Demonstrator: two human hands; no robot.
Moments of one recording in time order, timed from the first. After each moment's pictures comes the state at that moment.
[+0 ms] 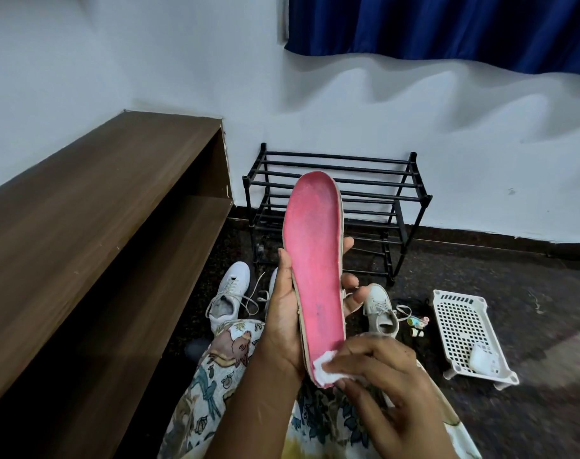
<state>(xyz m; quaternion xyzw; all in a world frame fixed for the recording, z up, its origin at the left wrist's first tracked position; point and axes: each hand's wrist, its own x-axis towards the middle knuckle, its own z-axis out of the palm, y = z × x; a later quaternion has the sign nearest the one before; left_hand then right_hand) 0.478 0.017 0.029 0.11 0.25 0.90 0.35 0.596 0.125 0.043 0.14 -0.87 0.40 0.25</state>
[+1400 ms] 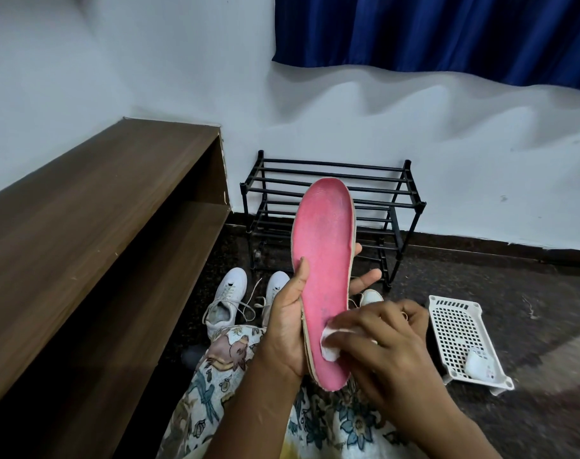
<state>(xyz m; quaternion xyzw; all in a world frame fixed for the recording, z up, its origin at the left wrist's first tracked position) 0.488 0.023 0.045 0.08 0.26 0.87 0.41 0.570 0.145 0.060 0.23 -0.91 0.19 0.30</state>
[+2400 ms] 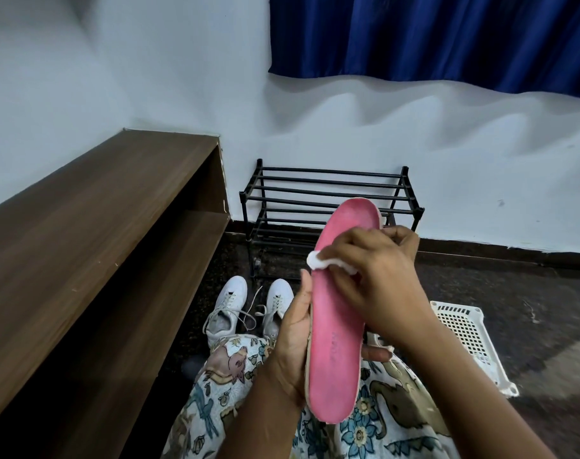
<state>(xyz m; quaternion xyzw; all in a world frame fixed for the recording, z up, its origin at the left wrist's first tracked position) 0.495 0.028 0.045 0.15 0.20 0.87 0.43 0.505 0.138 0.119 0.12 -0.94 0.17 0.28</state>
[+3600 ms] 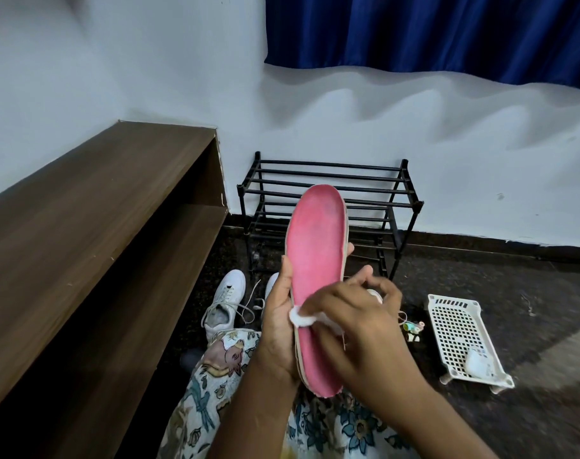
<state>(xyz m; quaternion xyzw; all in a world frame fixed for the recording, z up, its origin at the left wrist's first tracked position) 0.483 0.021 0.035 0.08 0.22 0.87 0.43 0.553 0.114 0.089 0.14 -0.93 0.27 0.22</state>
